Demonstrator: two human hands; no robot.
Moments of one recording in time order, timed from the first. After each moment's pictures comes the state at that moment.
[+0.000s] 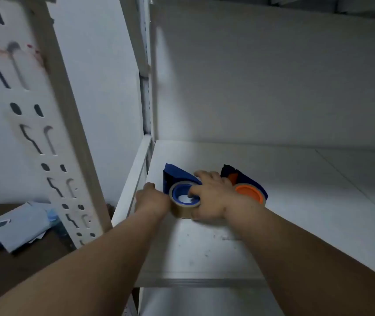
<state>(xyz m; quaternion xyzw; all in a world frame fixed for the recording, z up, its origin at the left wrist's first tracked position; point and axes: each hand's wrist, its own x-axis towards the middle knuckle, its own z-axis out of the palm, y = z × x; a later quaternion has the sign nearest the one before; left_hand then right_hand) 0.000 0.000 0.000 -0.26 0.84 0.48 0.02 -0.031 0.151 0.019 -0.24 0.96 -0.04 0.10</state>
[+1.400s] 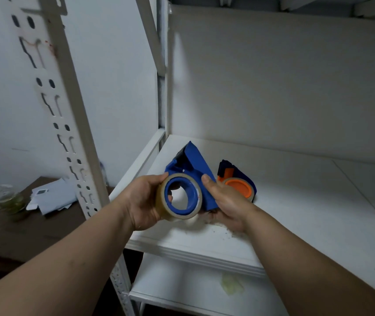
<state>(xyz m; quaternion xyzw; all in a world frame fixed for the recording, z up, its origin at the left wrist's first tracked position) 0.074 0.030 0.027 -0.21 0.46 0.85 0.14 0.011 0.221 0.004 -0.10 0.71 -0.64 0.28</state>
